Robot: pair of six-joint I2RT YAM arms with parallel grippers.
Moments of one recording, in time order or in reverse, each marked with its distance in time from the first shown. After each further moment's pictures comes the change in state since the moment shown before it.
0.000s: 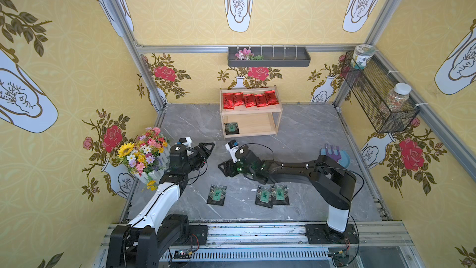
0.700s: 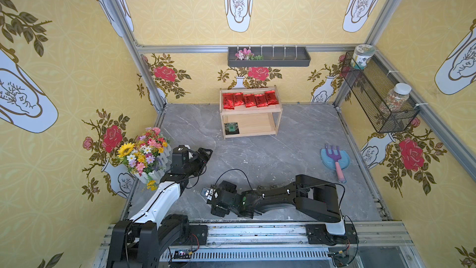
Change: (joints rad) left arm 0.010 0.043 -0.008 -0.125 -0.063 0.005; right arm 0.286 0.144 0.087 -0.199 0.333 -0.471
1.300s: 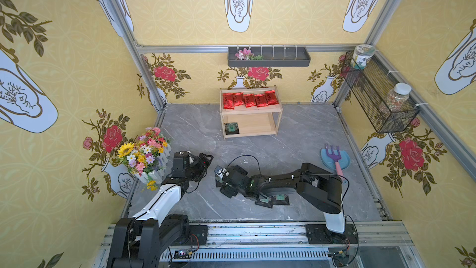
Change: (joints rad) left arm 0.004 0.008 -0.086 0.016 0.031 -0.012; right arm -0.200 -0.043 -0.073 0.032 -0.021 0.051
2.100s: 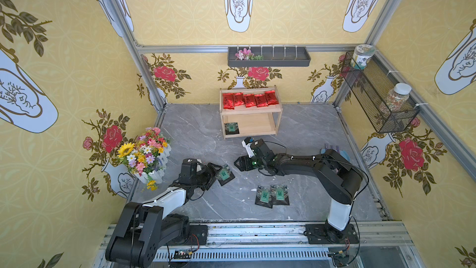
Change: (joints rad) left arm -0.135 0.137 -0.105 0.207 0.097 -0.068; right arm -0.366 -0.100 -0.107 0.127 -0.584 0.583
